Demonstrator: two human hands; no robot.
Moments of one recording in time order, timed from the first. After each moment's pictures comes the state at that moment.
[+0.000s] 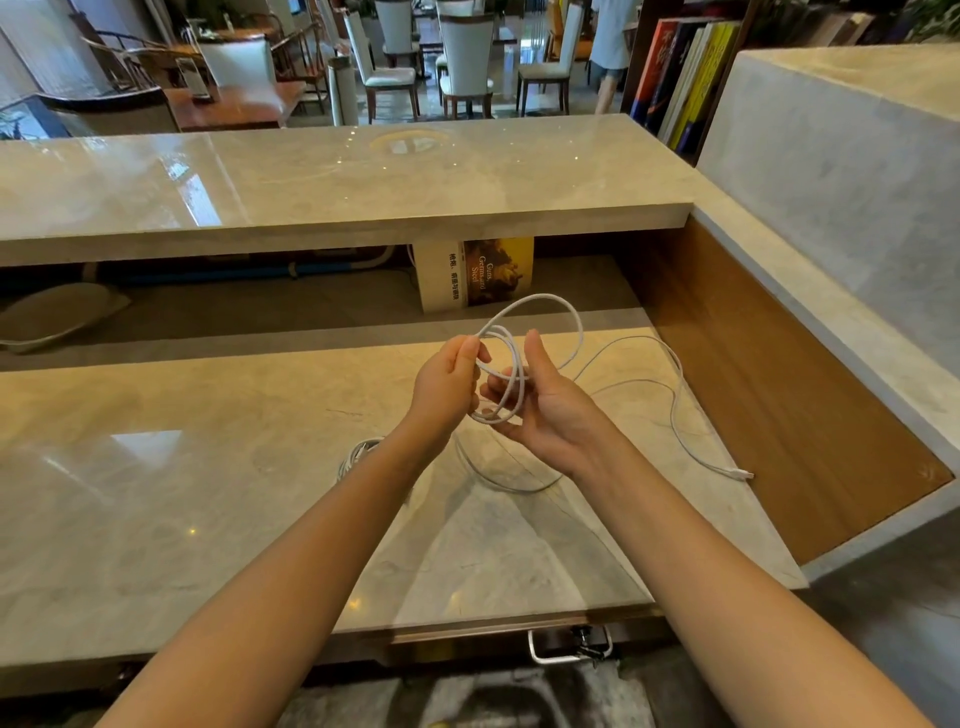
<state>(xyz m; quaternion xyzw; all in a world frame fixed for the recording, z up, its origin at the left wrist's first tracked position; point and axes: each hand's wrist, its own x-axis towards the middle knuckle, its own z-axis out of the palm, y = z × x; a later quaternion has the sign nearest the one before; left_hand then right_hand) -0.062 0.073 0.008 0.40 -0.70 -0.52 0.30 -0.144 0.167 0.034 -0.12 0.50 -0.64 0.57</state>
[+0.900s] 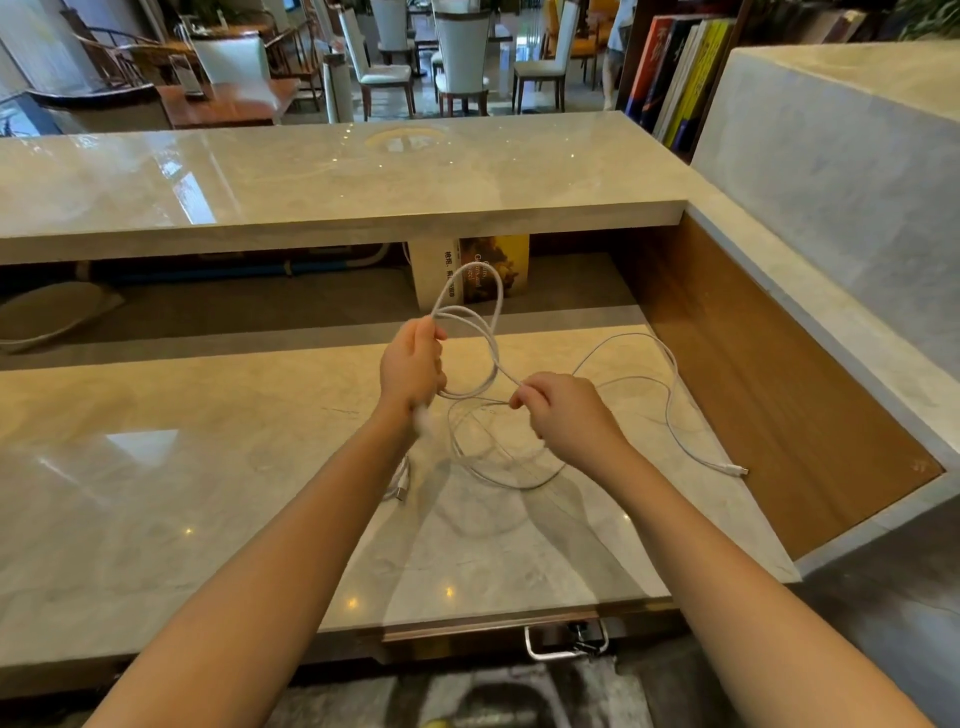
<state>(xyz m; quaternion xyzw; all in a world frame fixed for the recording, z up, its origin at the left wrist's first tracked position) -0.054 0.055 0.012 0.41 -0.58 -0.58 0.40 -0.163 0.177 0.015 -0.48 0.80 -0.31 0.18</state>
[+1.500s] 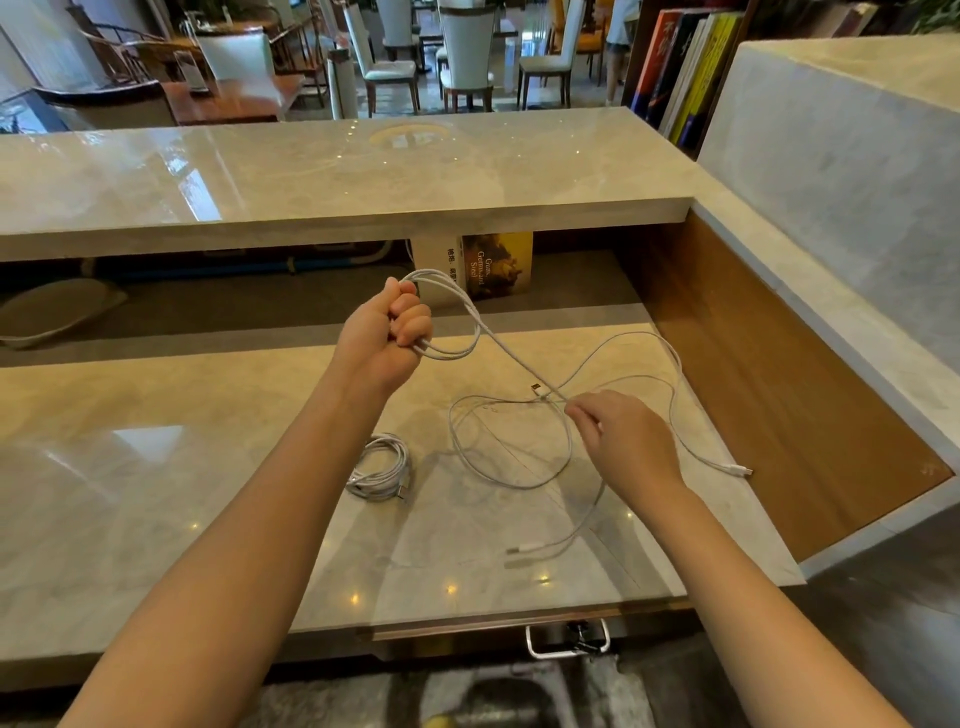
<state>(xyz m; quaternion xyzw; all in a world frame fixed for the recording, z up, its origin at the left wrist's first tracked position) -0.038 0.029 0.051 0.22 -0.16 -0.89 0.36 -0.197 0.215 -0.019 -0.52 0.81 -0.25 -0.02</state>
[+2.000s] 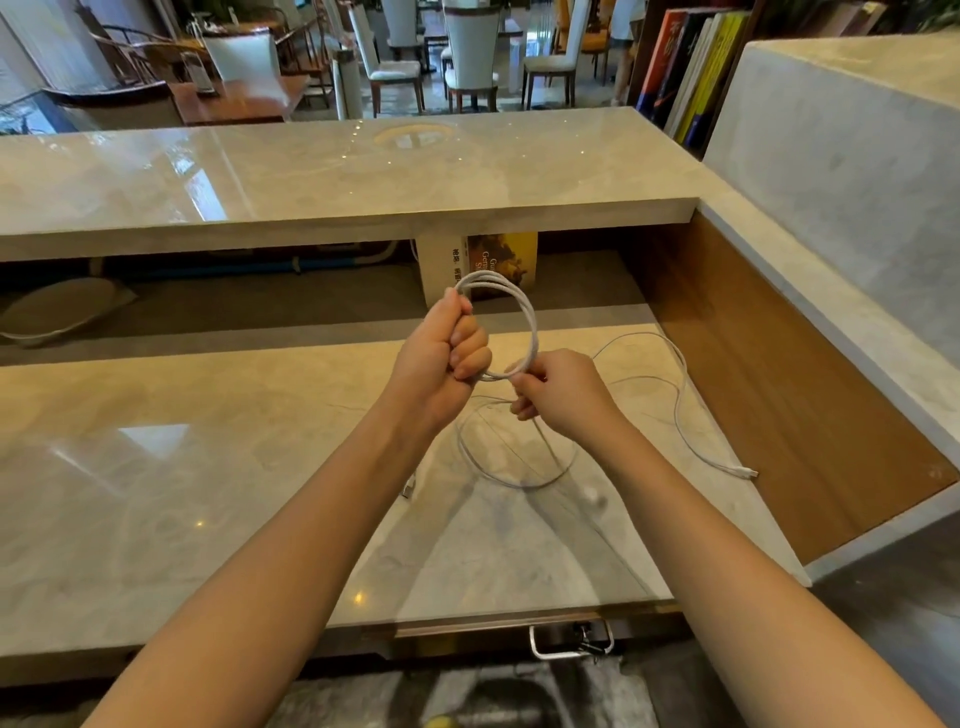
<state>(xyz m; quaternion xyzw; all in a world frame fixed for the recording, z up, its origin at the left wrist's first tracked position) -0.057 0.075 0.047 0.18 -0.31 -0.87 0.34 -0.164 0.157 0.030 -0.43 0.78 -0.37 0.27</state>
